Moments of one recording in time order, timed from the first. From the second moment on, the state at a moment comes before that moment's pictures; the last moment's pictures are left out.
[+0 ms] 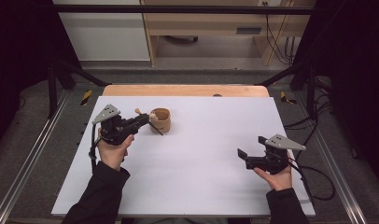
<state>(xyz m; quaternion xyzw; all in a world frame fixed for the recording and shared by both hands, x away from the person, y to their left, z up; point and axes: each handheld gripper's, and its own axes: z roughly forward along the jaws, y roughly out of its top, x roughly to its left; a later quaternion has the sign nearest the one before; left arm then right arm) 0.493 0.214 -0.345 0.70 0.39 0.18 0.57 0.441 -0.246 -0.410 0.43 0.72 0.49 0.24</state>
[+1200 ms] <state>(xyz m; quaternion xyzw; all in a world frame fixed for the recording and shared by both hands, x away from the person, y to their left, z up) 0.539 0.206 -0.316 0.70 0.40 0.22 0.54 0.441 -0.245 -0.410 0.43 0.72 0.49 0.23</state>
